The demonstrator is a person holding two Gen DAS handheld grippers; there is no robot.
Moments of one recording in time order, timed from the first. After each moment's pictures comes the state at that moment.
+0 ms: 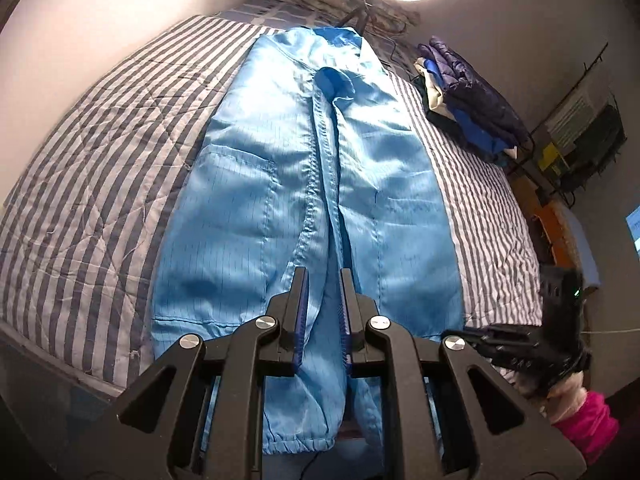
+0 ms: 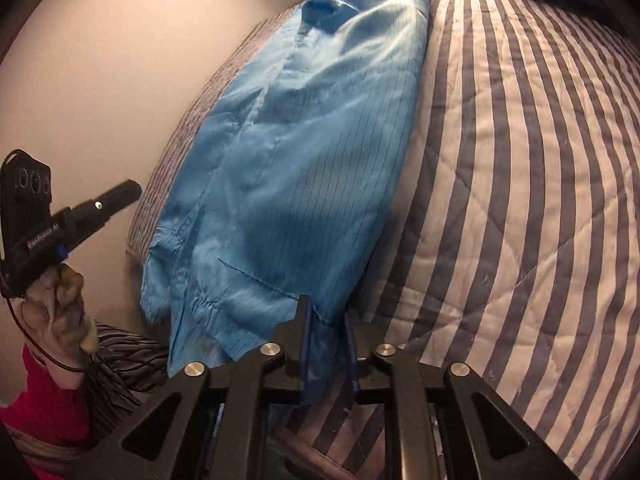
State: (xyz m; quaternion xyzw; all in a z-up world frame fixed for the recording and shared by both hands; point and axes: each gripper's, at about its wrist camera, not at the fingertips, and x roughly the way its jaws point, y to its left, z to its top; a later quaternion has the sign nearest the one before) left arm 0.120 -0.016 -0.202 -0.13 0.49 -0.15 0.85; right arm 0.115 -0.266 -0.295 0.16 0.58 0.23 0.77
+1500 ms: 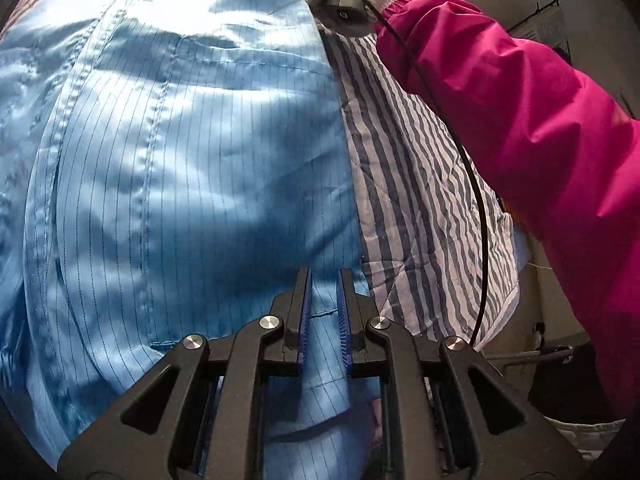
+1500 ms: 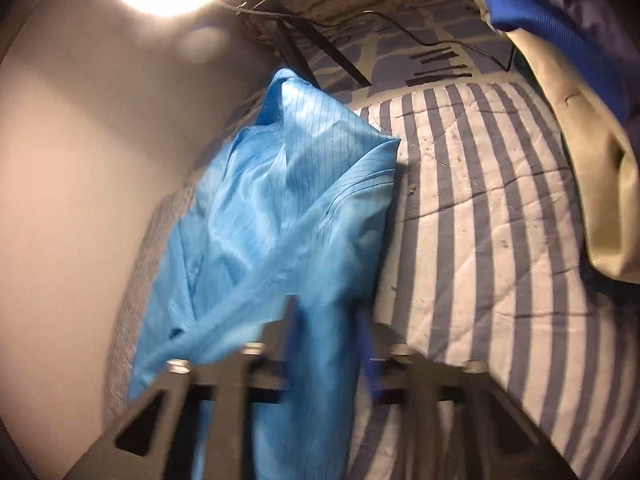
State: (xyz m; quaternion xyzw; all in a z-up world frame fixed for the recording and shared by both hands) left arm 0.130 -0.164 -0.299 -0.13 0.57 -0.30 0.76; right arm 0.511 -0.314 -0.318 0.24 0.48 0.15 0.83
